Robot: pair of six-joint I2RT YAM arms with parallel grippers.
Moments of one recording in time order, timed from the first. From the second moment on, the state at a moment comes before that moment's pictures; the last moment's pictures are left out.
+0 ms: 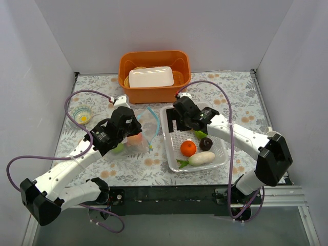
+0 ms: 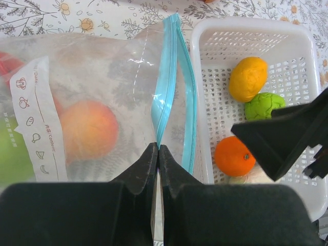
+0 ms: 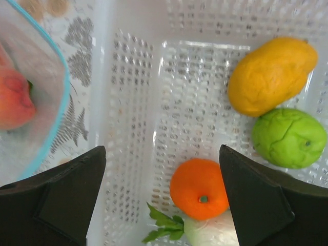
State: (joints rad) left arm -0.70 1.03 0.98 -0.58 -0.33 -0.73; right arm 0.84 1.56 1.31 -0.63 0.24 0.52
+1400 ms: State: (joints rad) left arm -0.70 1.07 0.98 -0.58 -0.29 -0.72; right arm 0.48 1.69 1.25 -0.55 0.02 0.33
